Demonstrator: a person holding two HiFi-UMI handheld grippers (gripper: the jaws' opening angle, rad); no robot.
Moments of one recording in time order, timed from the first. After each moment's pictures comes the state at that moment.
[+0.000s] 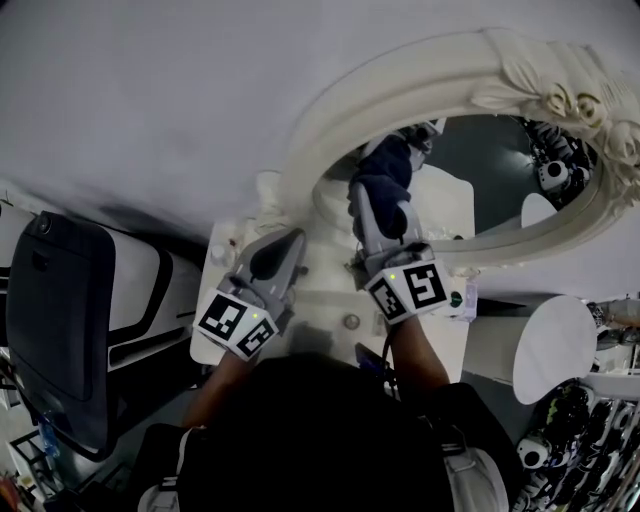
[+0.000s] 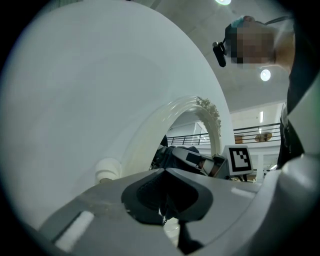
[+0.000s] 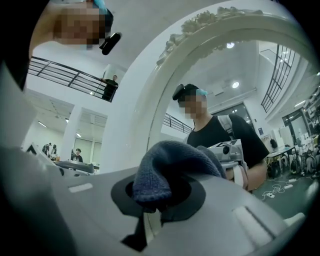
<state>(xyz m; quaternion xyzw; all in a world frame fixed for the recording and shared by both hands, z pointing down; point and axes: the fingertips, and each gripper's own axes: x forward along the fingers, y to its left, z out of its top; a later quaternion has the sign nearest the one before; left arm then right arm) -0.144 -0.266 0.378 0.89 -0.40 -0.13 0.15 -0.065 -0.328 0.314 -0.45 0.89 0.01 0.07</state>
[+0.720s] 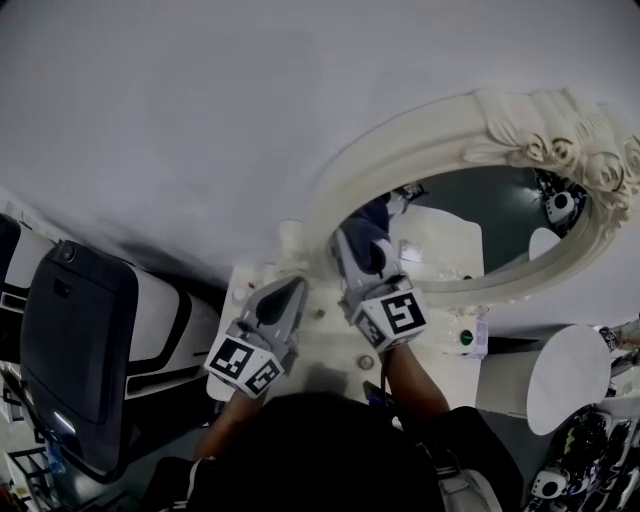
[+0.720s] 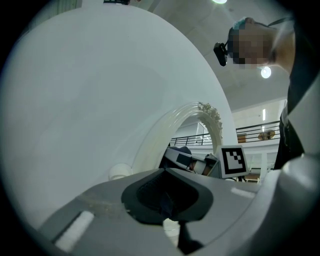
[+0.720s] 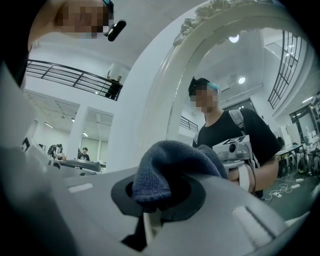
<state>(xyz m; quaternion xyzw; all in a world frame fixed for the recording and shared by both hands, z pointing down) -0.173 -0.255 0.377 0.89 -0.42 -0.13 0.14 -0.117 -0.331 0.325 -0.42 0.91 0.01 0.06</state>
